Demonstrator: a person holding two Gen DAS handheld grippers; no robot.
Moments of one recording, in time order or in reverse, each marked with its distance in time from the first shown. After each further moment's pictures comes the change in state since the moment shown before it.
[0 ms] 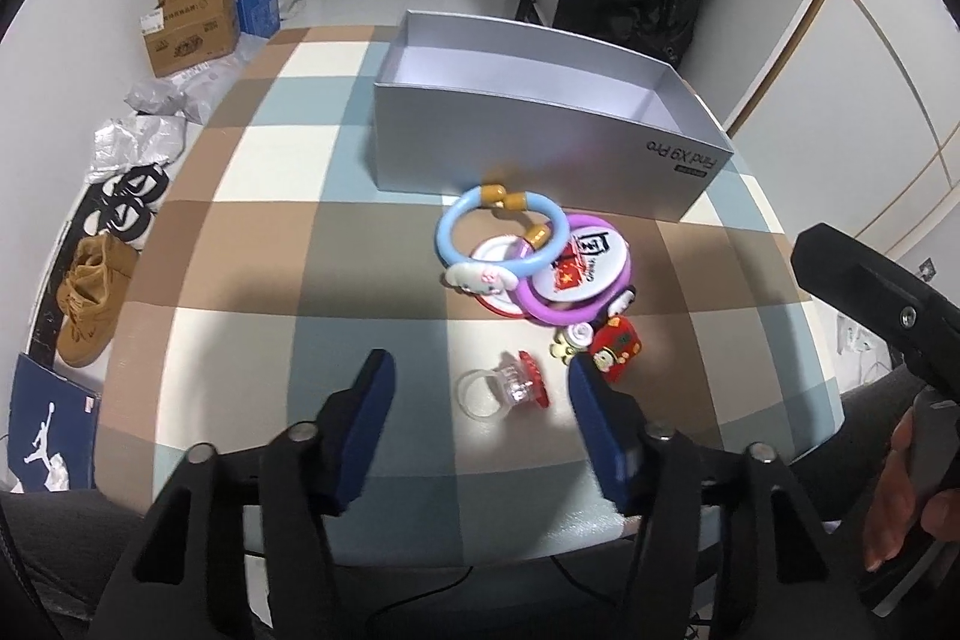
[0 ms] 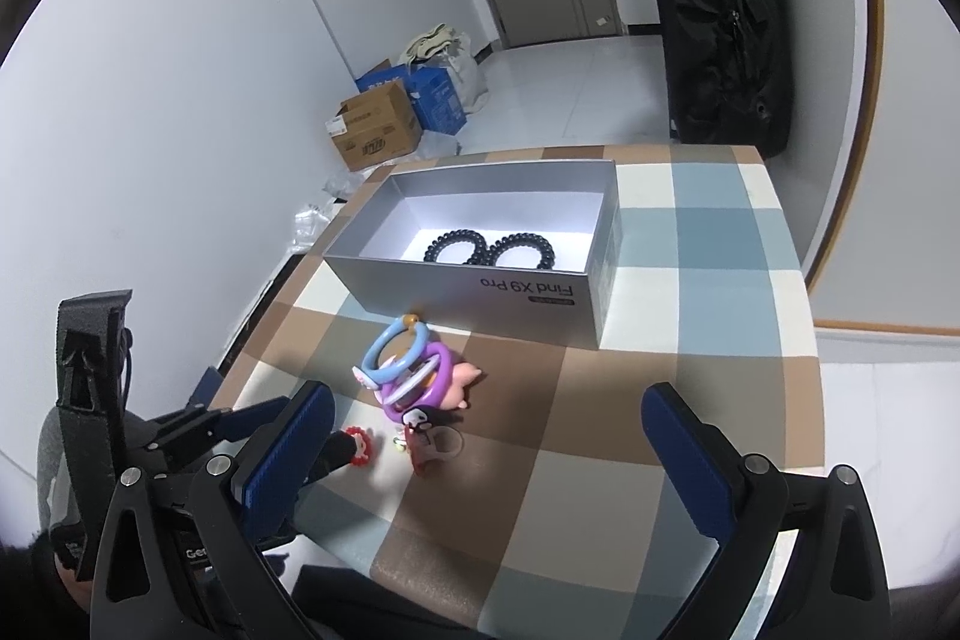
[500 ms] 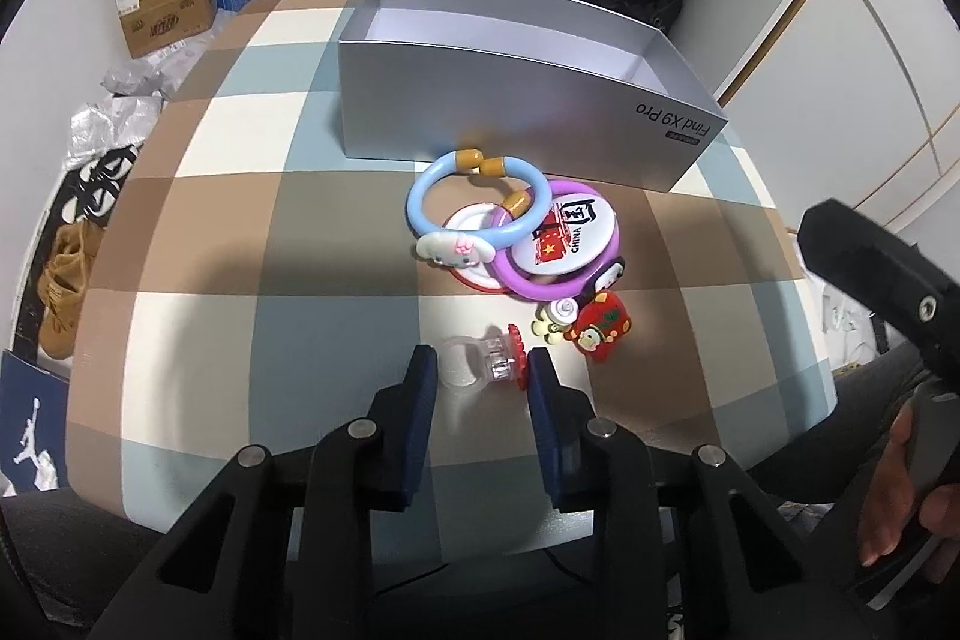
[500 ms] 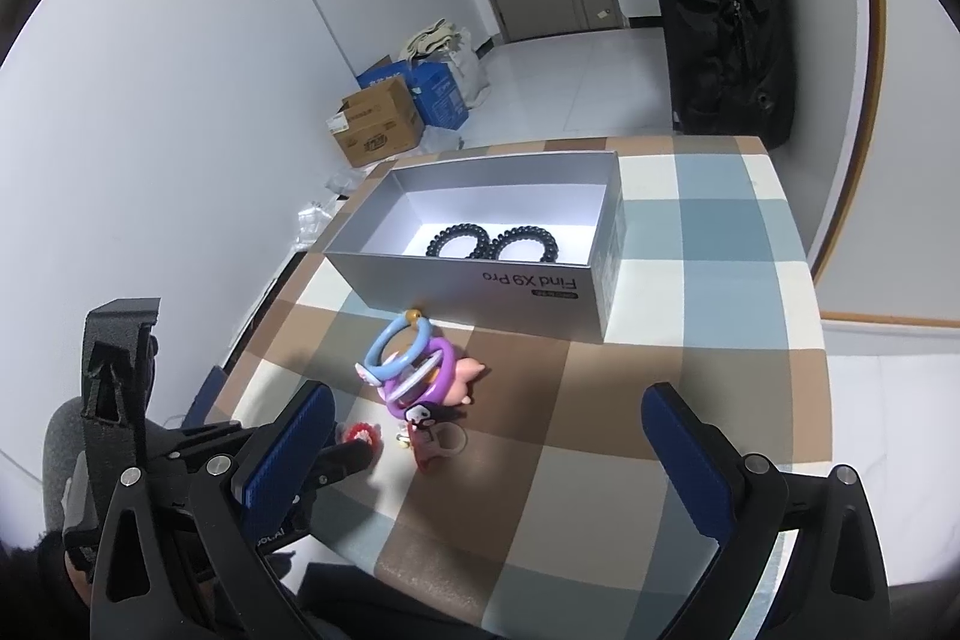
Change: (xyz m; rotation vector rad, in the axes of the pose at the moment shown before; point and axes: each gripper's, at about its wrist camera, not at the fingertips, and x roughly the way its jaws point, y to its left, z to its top) left arm 0.008 -0.003 -0.001 0.003 0.072 -0.048; right arm 0.002 0.001 -0.001 0.010 0.014 0.012
